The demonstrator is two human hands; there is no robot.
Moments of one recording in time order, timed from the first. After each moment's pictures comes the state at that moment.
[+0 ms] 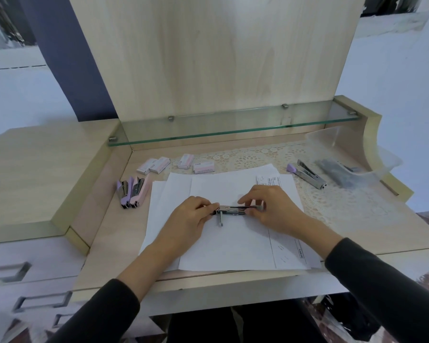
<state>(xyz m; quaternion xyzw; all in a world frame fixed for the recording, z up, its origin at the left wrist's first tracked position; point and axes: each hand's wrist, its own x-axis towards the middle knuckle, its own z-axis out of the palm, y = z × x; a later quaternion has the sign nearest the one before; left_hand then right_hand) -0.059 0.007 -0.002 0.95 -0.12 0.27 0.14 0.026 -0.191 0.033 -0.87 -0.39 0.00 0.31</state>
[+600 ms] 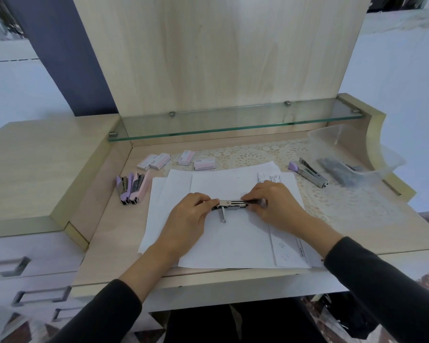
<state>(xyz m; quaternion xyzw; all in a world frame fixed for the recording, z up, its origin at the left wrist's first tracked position) -0.063 0.000 -0.001 0.94 -0.09 0.28 0.17 0.034 -0.192 0.024 -0.86 -0.41 -0.04 0.30</state>
